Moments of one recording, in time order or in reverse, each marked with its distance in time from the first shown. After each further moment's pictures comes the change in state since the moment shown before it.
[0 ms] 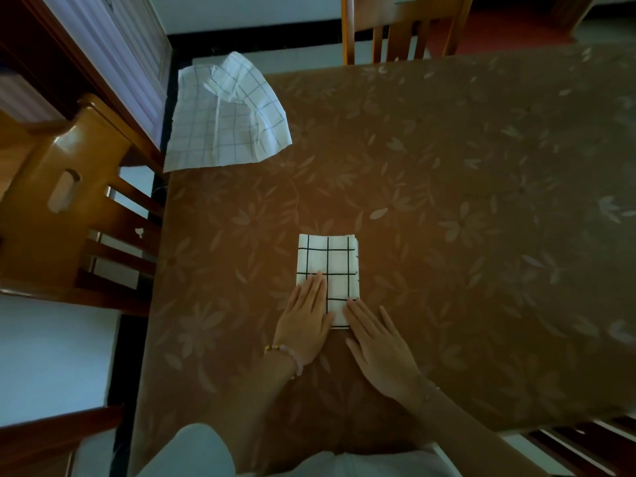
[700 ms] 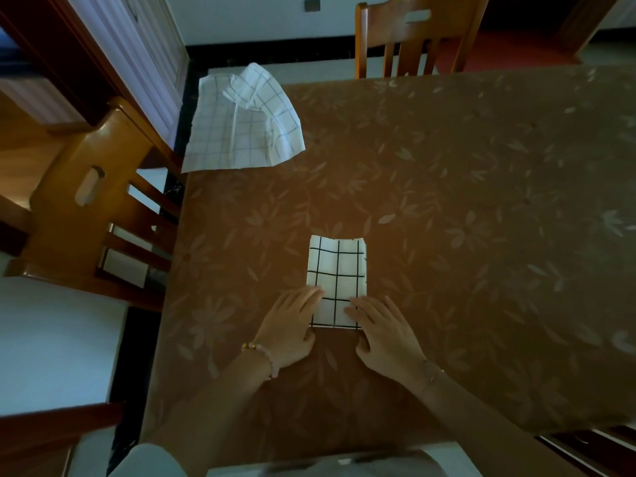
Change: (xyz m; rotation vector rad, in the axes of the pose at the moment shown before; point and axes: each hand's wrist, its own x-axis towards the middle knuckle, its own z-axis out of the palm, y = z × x) left_hand -0.030 -0.029 -0.028 -0.140 0.020 0.141; right_hand 0.016 0.005 -0.014 -0.094 0.023 -0.110
